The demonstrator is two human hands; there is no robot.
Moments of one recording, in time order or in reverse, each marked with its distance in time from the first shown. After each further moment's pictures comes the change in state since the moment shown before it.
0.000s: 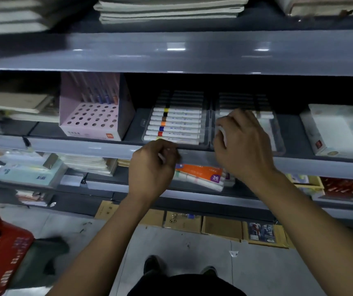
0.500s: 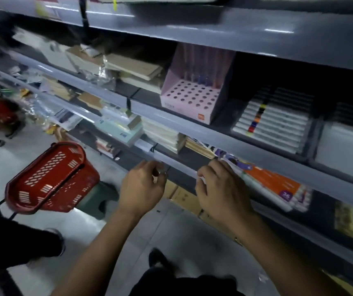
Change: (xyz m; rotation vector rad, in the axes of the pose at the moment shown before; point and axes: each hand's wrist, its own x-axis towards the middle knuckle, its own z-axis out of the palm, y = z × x) left_hand -0.106 -0.095 -0.129 0.474 0.030 -0.413; right_hand -0.061 -0.160 0.085 0.356 -0.456 -0.302
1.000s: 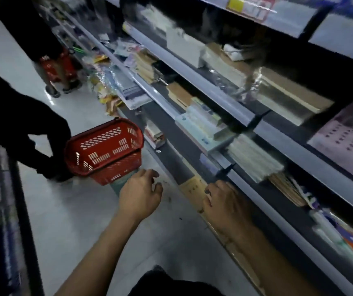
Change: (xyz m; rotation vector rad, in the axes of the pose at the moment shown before) left_hand -0.039 -0.267 -0.106 0.030 0.061 -0.403; right_hand 0.103 -0.203 0.161 -0.123 -0.297 -0.194
